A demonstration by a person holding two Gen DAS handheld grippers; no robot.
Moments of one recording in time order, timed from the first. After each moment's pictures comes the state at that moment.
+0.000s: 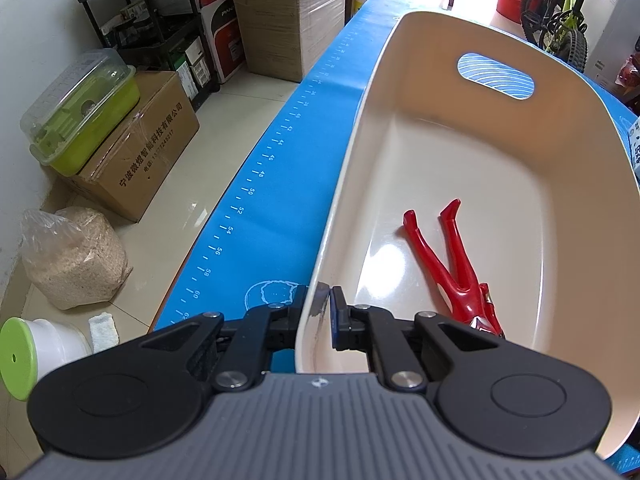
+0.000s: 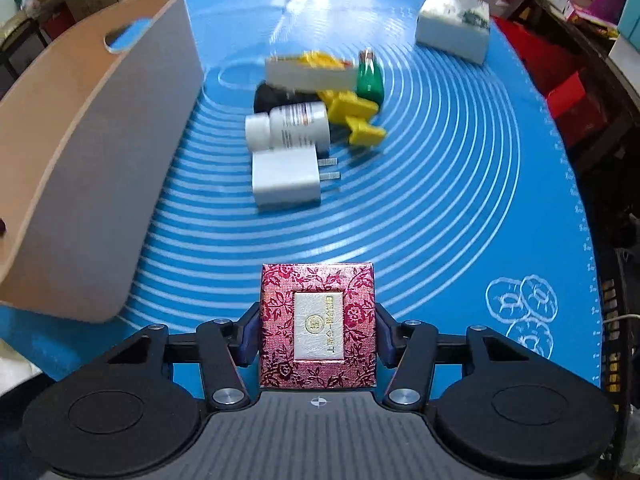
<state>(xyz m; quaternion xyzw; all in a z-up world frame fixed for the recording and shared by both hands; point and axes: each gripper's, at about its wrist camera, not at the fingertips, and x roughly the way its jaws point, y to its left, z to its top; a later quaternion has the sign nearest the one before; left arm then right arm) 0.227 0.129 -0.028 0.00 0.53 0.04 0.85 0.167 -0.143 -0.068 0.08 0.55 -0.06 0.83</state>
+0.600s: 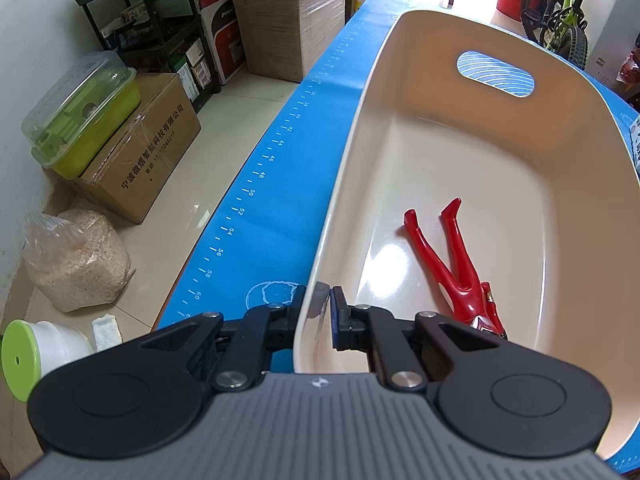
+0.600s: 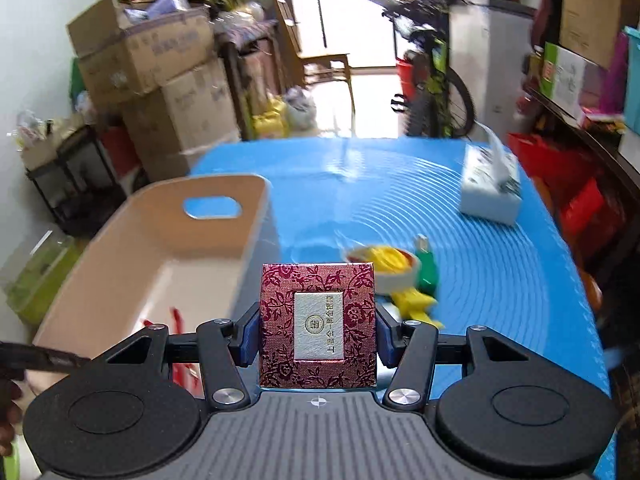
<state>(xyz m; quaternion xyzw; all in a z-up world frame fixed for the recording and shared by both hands) 0.226 0.127 -0.028 0.00 0.53 0.04 0.85 0.195 -0.113 0.021 0.10 0.36 -0.01 0.93</state>
